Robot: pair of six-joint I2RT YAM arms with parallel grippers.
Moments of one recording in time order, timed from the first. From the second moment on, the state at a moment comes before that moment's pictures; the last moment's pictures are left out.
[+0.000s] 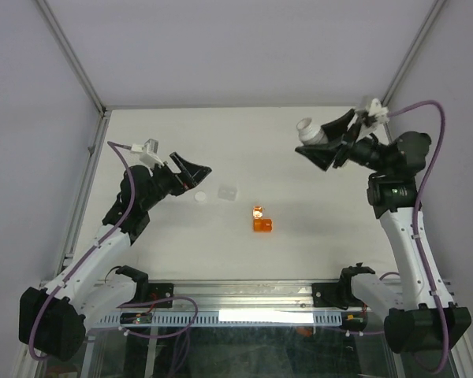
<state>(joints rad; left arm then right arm) -0.36 0.96 0.64 0.04 0.20 -0.86 0.11 0.96 0.99 0.08 -1.11 0.11</state>
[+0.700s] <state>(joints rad) -0.36 0.95 0.50 0.59 0.60 -0.82 -0.04 0.99 0.99 1.20 -0.94 1.19</state>
